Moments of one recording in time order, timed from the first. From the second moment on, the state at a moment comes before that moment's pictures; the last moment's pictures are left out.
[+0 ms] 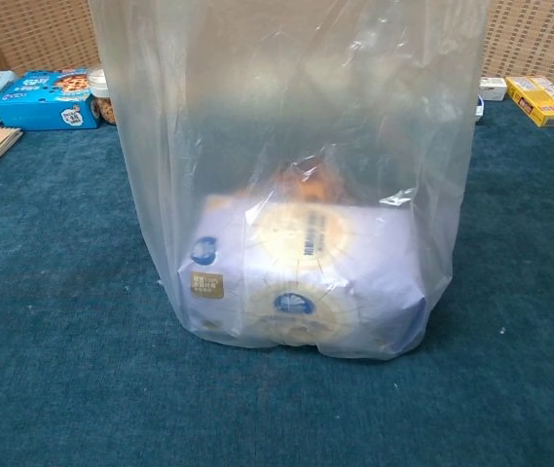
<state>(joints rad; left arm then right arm) -0.39 -1.37 -1.15 -1.74 0.27 -0.37 -0.58 0.54 -1.47 0.35 -1.71 -1.61 1.58 0.09</state>
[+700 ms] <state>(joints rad) -0.37 -1.42 -1.17 -1.80 0.34 -0.28 -0.54 0.53 -1.43 0.39 -1.81 -1.56 1.58 0.14</state>
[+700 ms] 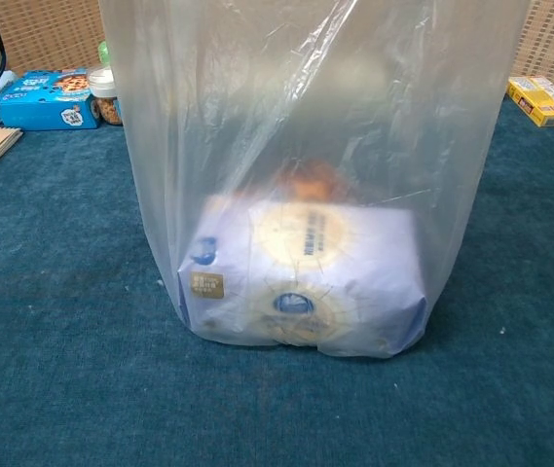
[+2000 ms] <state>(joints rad) -0.39 -1.43 -1.18 -1.83 0.43 -0.24 -0.53 0.54 -1.37 0.47 -2.07 -1.32 1.46 0.18</state>
